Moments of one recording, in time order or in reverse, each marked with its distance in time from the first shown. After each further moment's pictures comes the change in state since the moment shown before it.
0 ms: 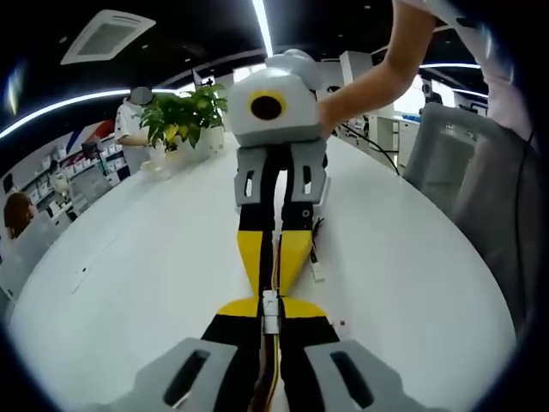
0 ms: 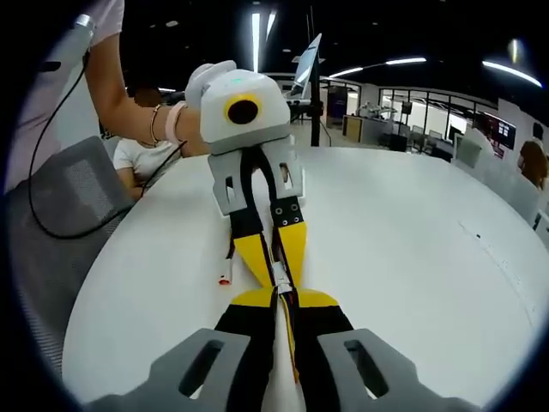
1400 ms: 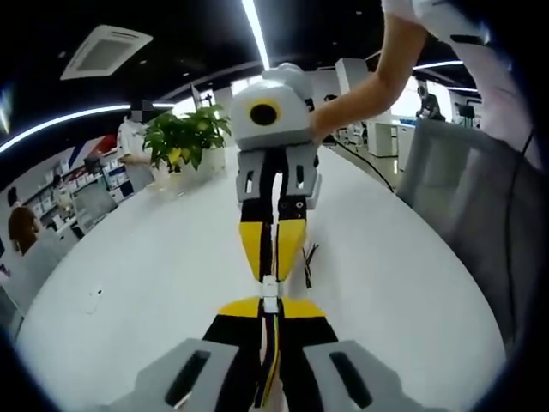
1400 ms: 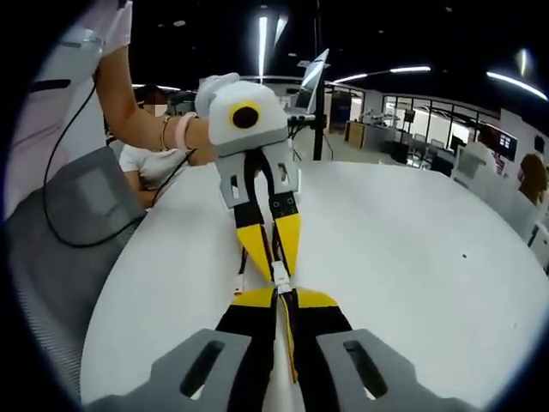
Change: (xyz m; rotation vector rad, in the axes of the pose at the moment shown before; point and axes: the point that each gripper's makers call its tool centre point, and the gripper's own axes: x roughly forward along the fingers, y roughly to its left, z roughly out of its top) left arm -0.026 -0.002 0.035 0.038 -0.057 0.017; right arm -0.028 0.003 0.028 -0.037 -0.013 0.002
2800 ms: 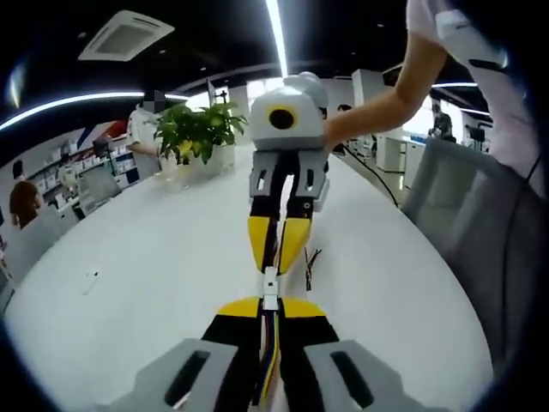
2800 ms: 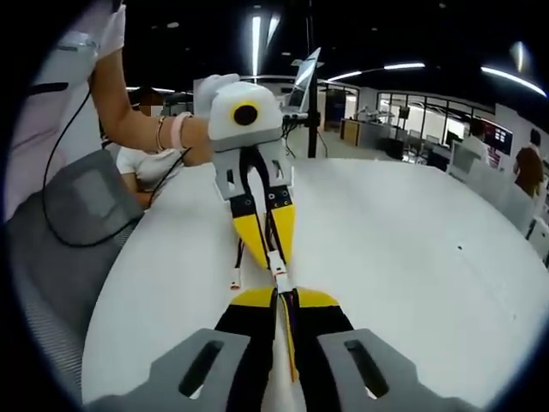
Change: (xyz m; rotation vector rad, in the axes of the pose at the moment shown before) left arm -0.004 0.002 -0.002 -0.109 -0.016 0.010; right arm -0.006 -0.002 -0.005 0.019 0.005 -0.014
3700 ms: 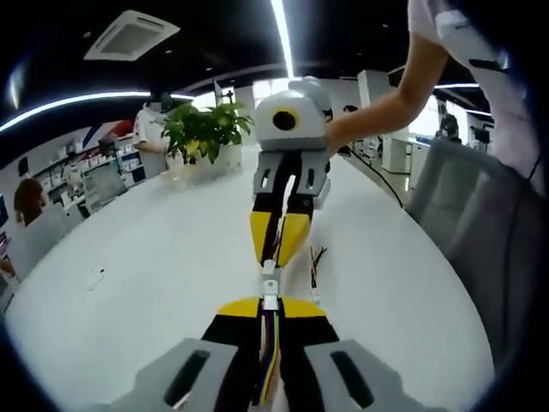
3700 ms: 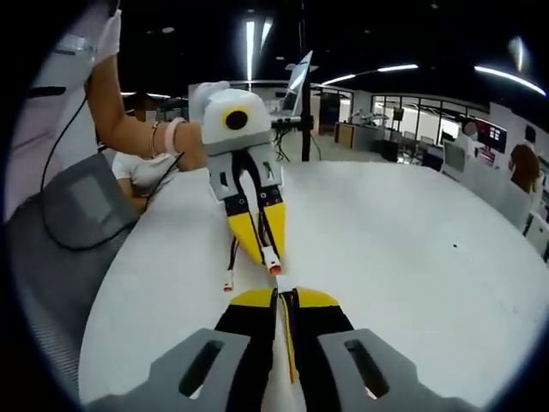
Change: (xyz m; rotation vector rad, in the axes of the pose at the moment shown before) left arm -0.004 0.005 0.000 0.000 -0.003 0.027; right arm -0.004 -0.009 0.001 0.014 -0.026 -0.021
